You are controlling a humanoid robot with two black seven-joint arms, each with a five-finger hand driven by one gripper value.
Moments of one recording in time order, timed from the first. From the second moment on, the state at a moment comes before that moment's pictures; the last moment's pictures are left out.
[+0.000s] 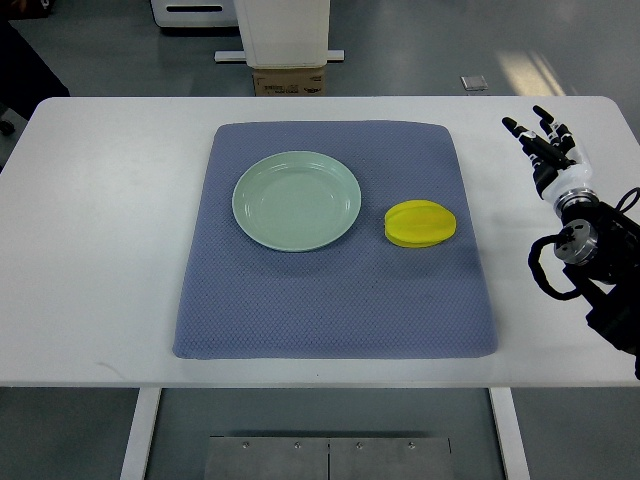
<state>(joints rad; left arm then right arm) -0.02 0.00 -0.10 -0.19 0.15 -0.02 0.00 0.83 -0.19 0.70 0.57 0.00 -0.13 0.35</state>
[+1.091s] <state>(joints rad) -0.02 0.00 -0.10 -0.19 0.15 -0.02 0.00 0.96 -0.24 0.70 0.53 -0.01 -0.13 0.37</state>
